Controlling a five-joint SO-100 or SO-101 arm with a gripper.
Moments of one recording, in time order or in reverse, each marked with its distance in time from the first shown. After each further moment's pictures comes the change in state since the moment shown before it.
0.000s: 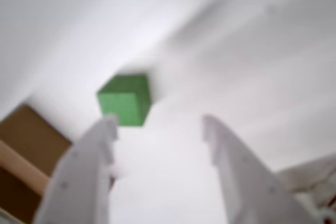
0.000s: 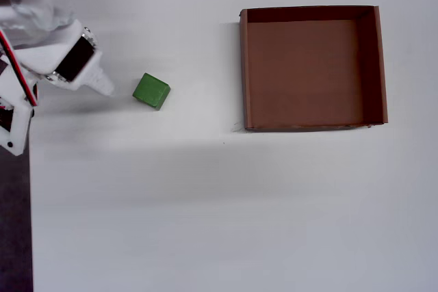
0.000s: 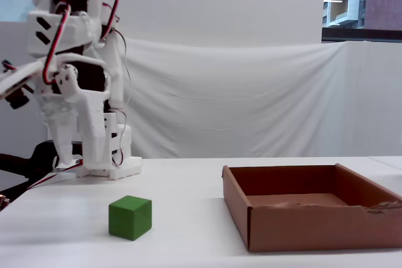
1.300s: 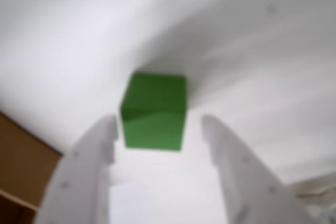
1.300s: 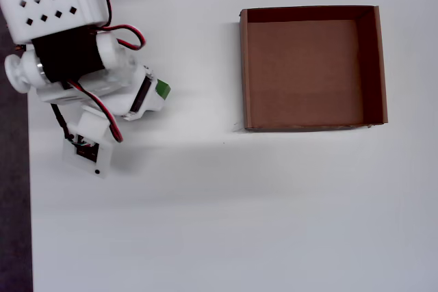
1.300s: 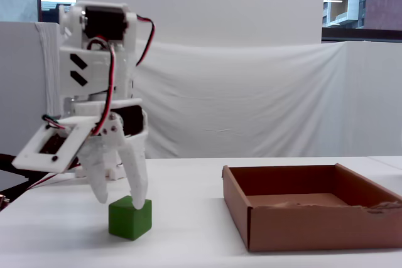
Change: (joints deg) arm -10.8 -23.4 -11.9 -1.1 1.4
